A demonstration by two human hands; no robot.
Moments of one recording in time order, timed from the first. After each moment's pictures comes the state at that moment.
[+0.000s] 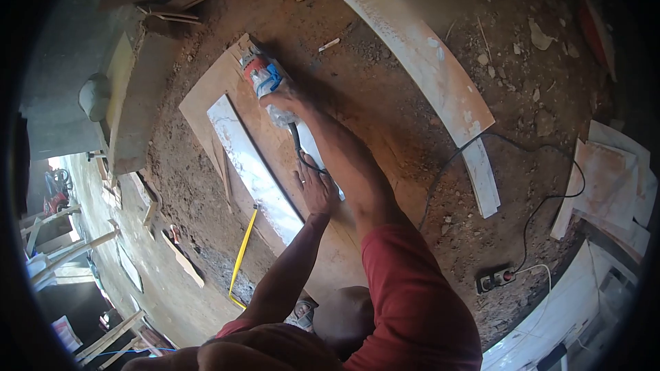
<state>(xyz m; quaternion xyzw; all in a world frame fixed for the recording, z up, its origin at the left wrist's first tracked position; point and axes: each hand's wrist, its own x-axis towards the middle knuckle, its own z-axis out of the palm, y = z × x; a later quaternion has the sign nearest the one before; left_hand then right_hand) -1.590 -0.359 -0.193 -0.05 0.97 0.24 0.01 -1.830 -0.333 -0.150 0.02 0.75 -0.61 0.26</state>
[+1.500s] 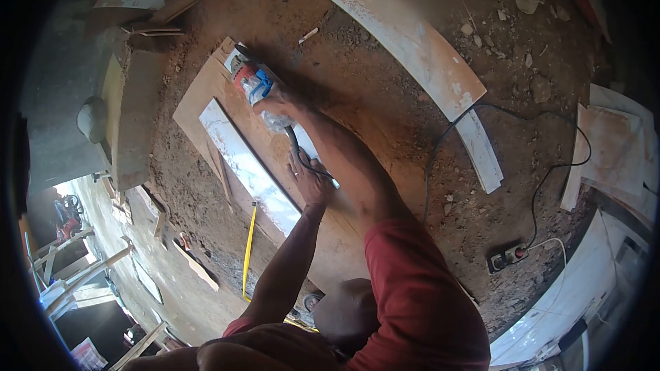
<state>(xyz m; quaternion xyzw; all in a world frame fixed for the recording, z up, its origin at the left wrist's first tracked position) -1.590 -0.362 -0.199 -0.06 0.97 0.23 0.00 -1.798 -0.307 -0.131 0.02 0.76 -0.59 0.28</state>
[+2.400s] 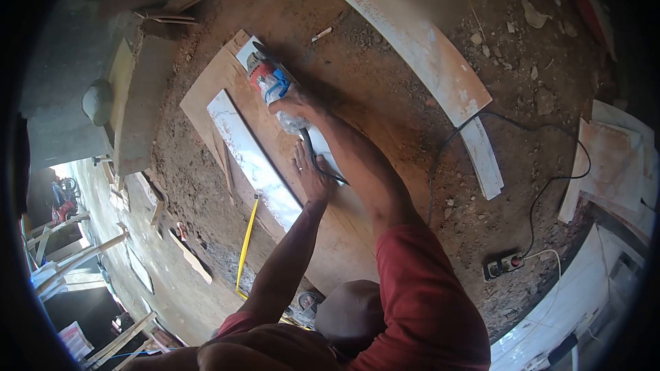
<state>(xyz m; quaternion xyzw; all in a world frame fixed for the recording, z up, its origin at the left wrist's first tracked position) -1.591 -0.362 -0.195 -0.05 0.97 0.25 -0.01 -1.781 -0.304 -0.143 0.02 0.75 -0.61 0.26</state>
